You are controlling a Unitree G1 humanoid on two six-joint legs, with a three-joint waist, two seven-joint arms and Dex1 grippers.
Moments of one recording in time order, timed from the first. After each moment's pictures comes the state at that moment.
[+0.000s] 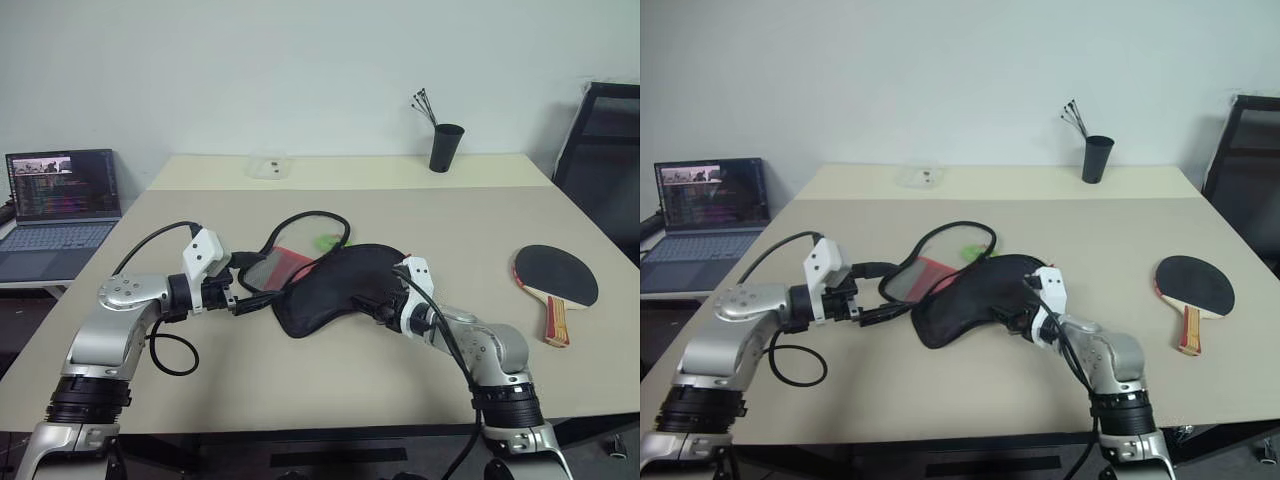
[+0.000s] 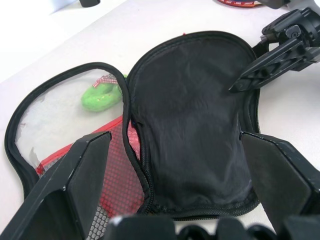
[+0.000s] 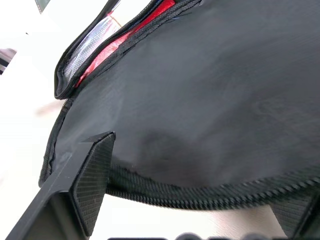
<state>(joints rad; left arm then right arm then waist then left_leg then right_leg) -0.48 0.76 0.08 0.10 -0.35 0.27 -1.10 -0.54 -0.09 -0.05 -0.04 0.51 1.04 0.22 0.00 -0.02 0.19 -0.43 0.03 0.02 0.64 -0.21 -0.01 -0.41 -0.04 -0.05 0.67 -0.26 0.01</state>
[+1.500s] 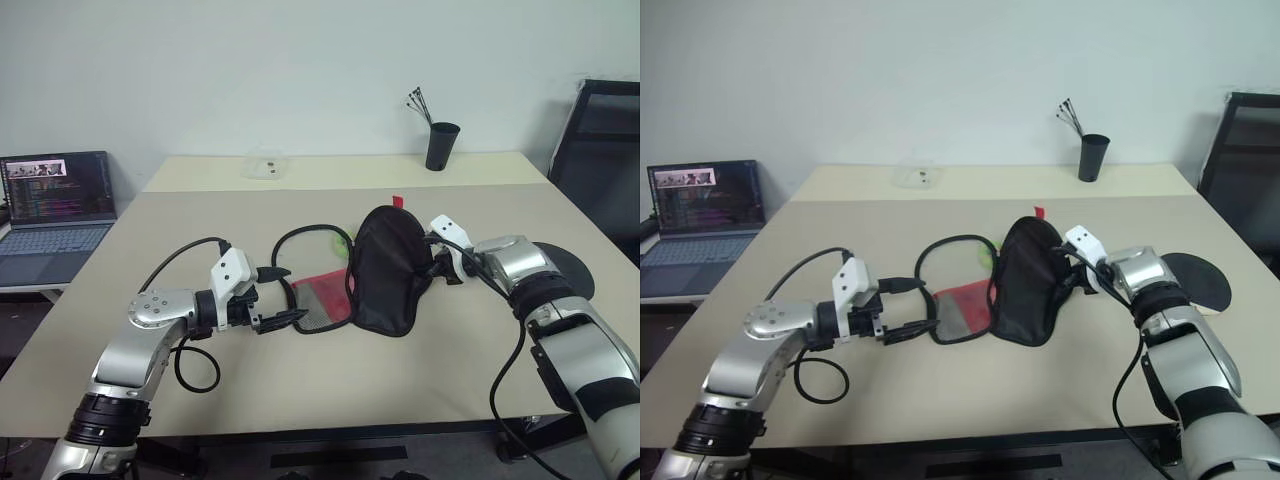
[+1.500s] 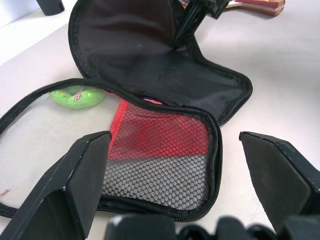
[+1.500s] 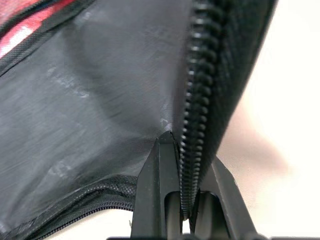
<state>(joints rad) -0.40 0.69 0.01 -0.05 -0.33 0.29 -1.06 -1.14 -0.50 0.29 1.00 0.07 0.50 0.91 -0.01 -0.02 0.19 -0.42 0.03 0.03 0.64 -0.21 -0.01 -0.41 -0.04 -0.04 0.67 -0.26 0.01</state>
